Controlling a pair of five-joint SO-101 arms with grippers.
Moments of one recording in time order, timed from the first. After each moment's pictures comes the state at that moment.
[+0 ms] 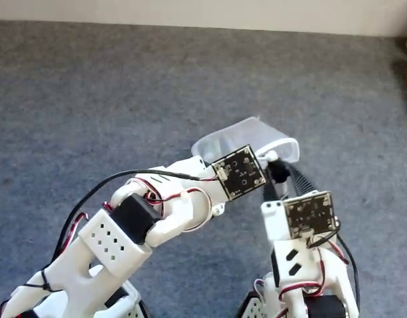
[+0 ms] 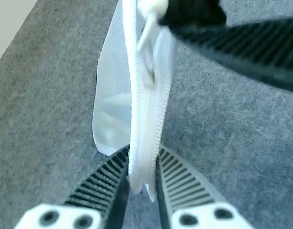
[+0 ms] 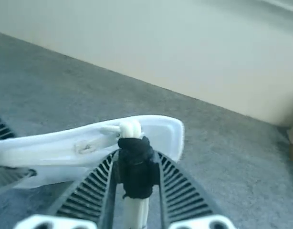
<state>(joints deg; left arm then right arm) 35.5 -43.0 36.8 66.0 -16.9 -3.0 -104.8 64.1 60.4 17.7</state>
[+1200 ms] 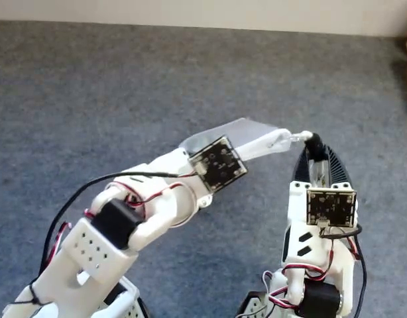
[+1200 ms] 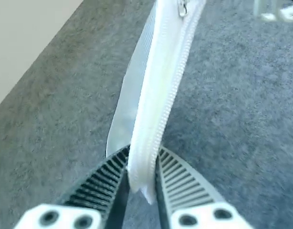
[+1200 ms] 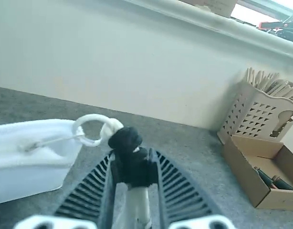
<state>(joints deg) 28.3 -50.9 39.9 63.6 -16.8 13.1 -104.8 72.2 44.0 18.6</state>
